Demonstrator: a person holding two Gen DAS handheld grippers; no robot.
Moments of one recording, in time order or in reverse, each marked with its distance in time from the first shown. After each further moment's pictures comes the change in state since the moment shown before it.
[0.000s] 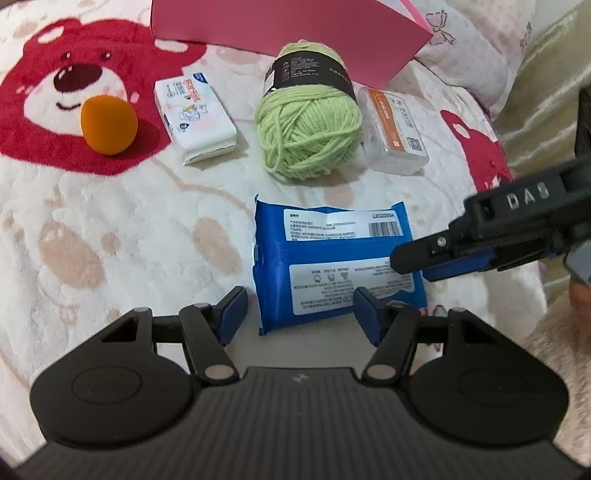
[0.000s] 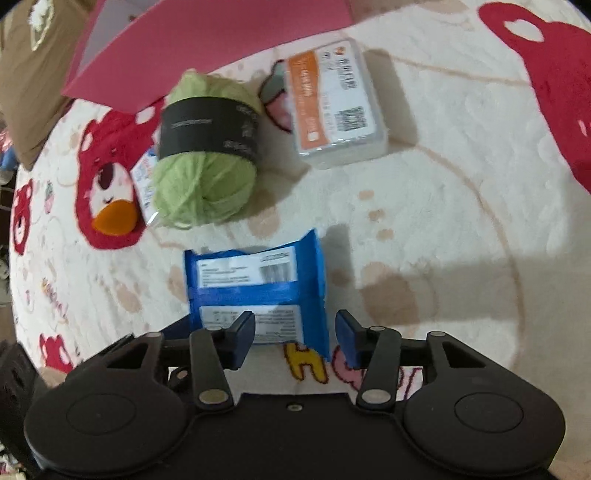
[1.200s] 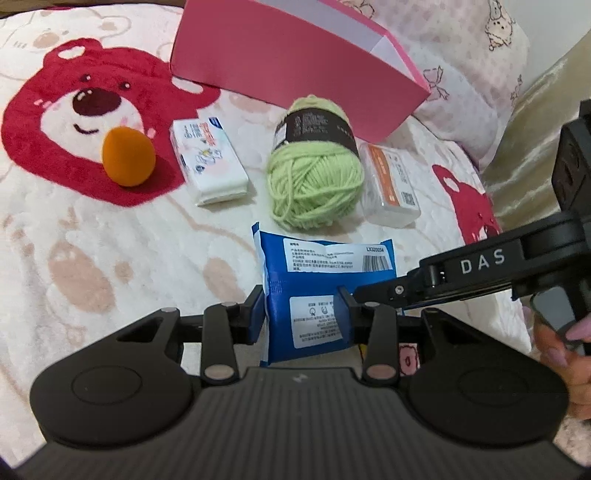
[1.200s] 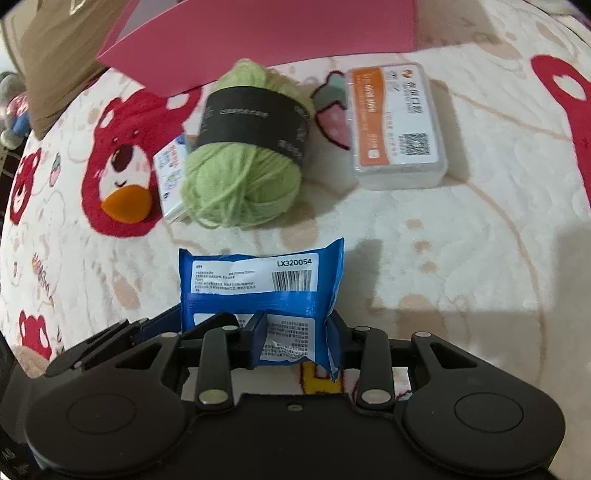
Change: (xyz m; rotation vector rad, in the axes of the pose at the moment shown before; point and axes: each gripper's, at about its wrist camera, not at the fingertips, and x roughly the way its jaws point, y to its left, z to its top) left arm -0.019 0.016 0.000 -0.065 -0.165 -0.065; right arm 0.012 0.034 -0.004 -0.173 -0.066 -0.023
